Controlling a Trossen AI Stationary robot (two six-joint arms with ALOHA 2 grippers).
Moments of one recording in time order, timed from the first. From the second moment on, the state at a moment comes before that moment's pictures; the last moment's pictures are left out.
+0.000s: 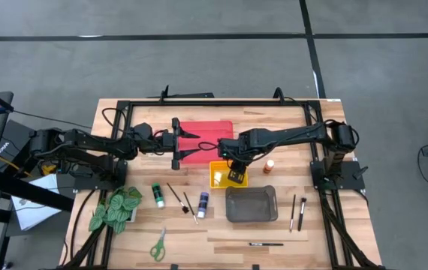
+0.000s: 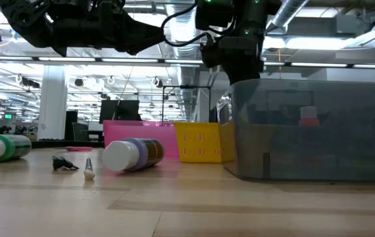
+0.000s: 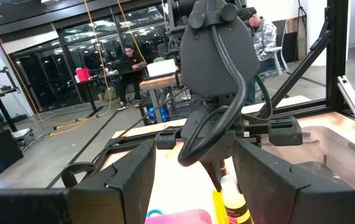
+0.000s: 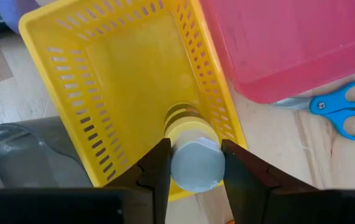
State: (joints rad) left arm 0.21 1.22 0.43 0.84 0.16 0.23; right arm -0.03 1.85 1.45 -0.97 0.02 0.29
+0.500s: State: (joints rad) left arm 0.21 1.22 0.43 0.84 0.16 0.23; right arm -0.04 1.82 1.44 -0.90 -0.01 0.27
